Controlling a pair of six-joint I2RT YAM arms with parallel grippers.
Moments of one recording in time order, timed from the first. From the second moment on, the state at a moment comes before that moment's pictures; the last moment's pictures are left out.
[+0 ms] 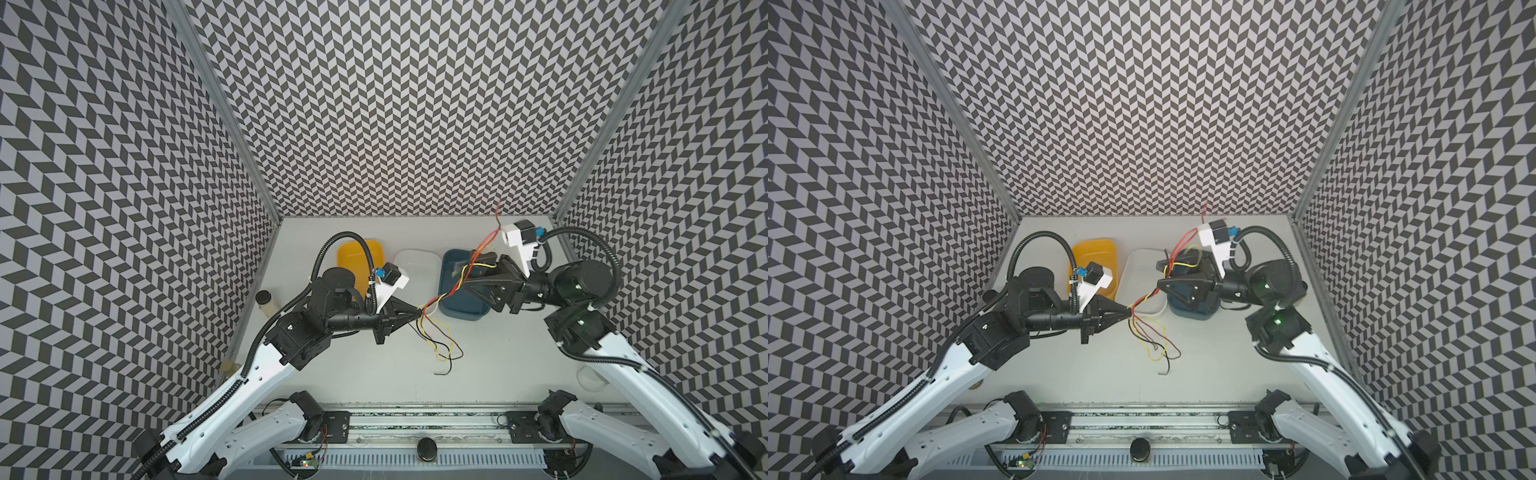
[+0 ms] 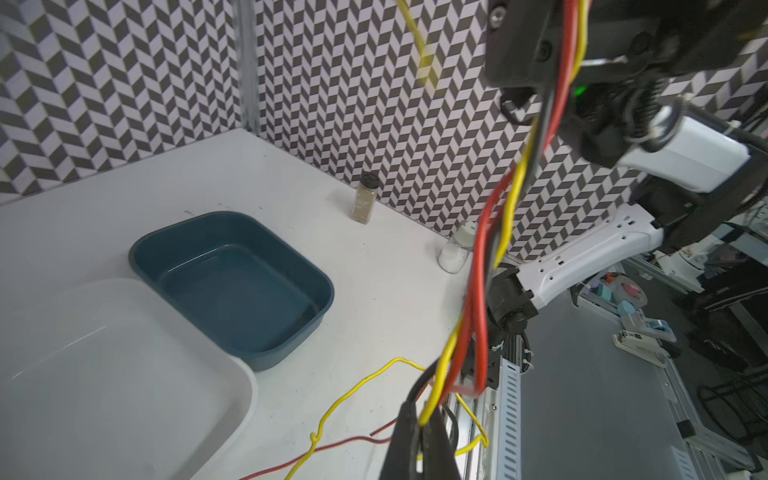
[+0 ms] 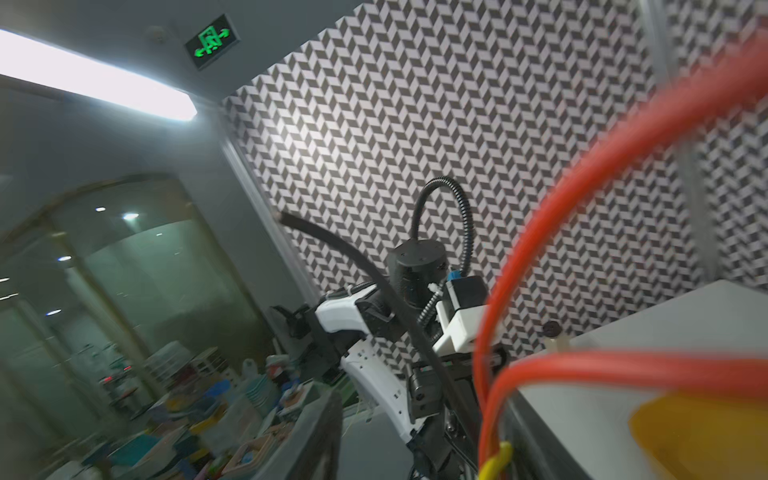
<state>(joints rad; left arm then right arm) -0.67 0.90 0.97 -0.37 0.68 -0.09 0.49 0.88 0.96 0.37 -0.85 0.72</state>
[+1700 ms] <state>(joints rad) -0.65 0.91 0.97 -0.40 0.65 -0.16 0.62 0.95 0.88 0.49 -0.67 0.73</state>
